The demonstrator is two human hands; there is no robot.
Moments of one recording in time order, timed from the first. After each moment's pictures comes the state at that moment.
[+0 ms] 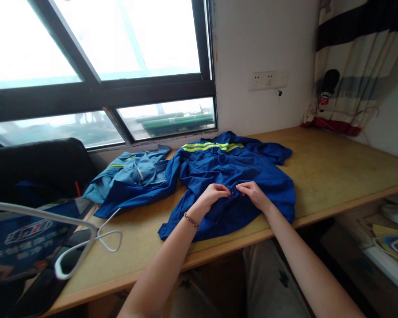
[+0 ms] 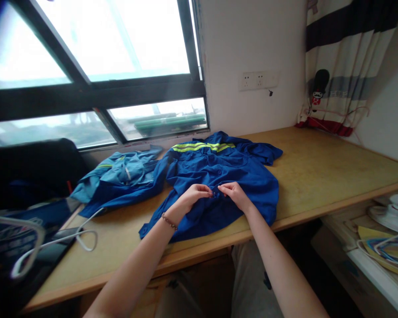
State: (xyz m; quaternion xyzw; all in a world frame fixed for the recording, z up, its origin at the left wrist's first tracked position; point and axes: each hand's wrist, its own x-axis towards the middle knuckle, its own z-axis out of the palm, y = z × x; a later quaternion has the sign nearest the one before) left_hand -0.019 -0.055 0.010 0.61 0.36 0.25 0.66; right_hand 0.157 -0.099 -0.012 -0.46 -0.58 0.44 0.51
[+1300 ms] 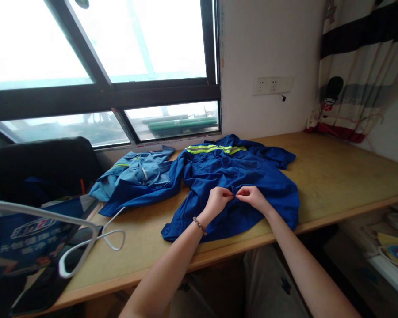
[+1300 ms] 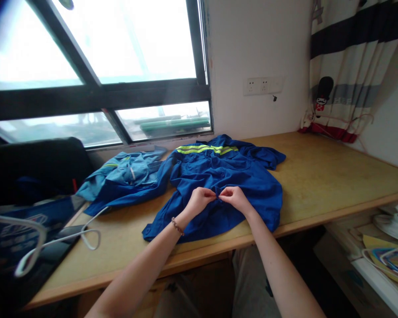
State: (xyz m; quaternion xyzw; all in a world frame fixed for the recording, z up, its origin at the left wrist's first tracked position) left_hand -0.020 -0.058 -0.003 0.78 0.41 0.30 0.37; right_hand 0.153 -0.091 -0.029 -0.50 -0.59 0.42 0.47
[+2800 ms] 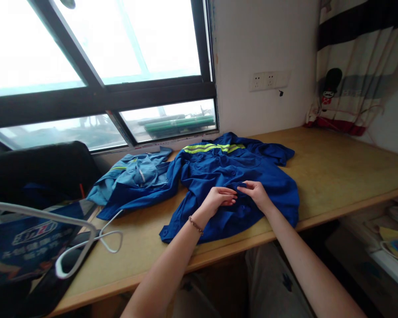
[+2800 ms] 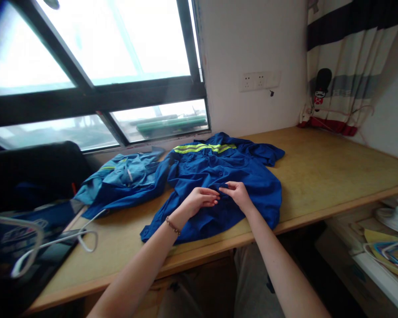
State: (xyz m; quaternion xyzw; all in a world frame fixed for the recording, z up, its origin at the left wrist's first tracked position) left_hand -0.012 -0.063 0.007 0.58 0.36 0.24 0.68; right_hand 0.155 -0.096 -0.016 -0.47 -0.52 0.42 0.58
